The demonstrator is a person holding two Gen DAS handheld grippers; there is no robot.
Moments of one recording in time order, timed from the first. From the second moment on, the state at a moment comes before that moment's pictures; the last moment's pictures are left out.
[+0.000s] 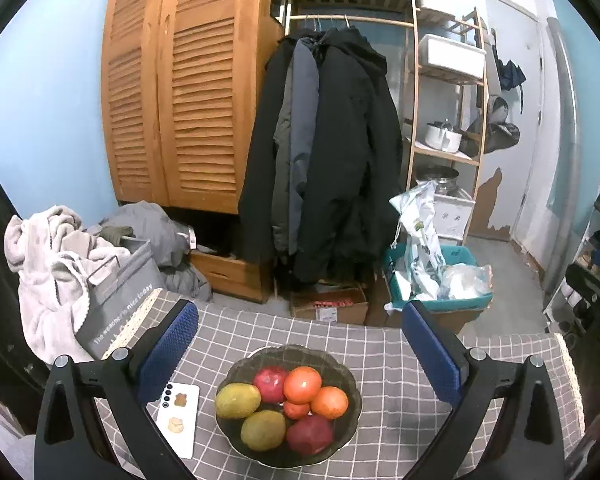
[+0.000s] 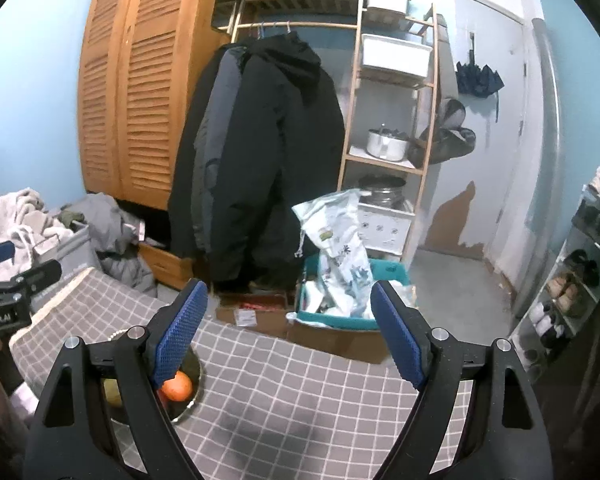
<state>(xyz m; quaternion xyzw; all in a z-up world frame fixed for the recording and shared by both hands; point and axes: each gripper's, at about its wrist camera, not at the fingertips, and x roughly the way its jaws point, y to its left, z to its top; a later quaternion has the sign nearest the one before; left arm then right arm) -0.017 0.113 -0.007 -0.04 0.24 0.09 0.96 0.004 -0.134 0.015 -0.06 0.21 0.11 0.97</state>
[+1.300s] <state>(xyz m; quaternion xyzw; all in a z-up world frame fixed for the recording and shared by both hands) -0.016 0.093 0.004 -0.03 0.23 0.06 0.97 0.008 -0.166 0.008 -0.05 0.22 0.09 0.97</state>
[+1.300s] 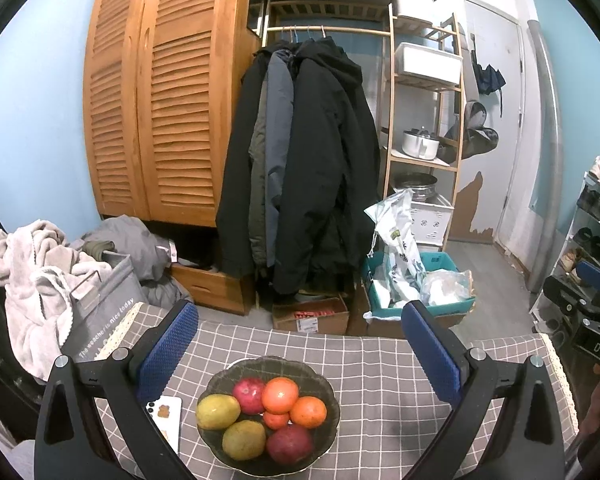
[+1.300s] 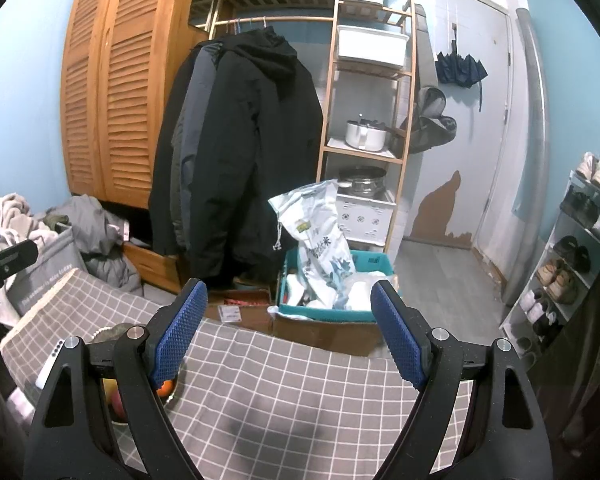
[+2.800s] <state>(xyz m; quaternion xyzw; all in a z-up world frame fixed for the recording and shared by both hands) -0.014 0.092 0.003 -0.04 0.24 0.07 0.97 0.008 -0.162 0.008 -0.06 0.22 0.09 0.97</state>
